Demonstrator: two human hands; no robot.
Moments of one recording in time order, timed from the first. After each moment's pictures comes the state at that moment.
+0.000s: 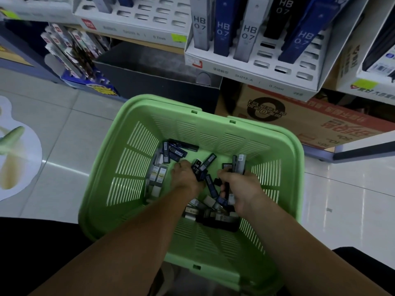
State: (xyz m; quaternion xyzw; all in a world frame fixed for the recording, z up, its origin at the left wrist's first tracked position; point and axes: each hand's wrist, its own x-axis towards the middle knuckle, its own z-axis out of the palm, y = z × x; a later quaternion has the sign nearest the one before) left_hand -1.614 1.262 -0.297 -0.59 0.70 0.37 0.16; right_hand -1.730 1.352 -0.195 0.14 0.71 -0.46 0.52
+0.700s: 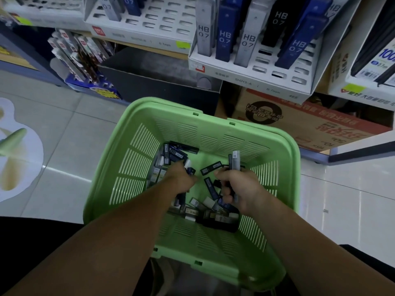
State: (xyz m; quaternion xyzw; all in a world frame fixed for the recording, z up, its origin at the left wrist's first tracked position) left_hand -1.602 1.234 -0.275 -0.58 0.65 0.45 0.18; right_hand -1.738 1.348 -0.185 0.11 0.69 -0.41 0.58
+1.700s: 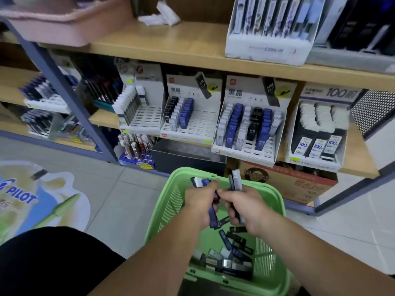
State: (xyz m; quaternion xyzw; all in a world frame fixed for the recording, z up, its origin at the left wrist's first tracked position) left_hand -1.602 1.248 -0.055 -0.58 0.31 0.72 -0.20; right_hand -1.685 1.332 -0.020 -0.08 0.71 -0.48 0.51
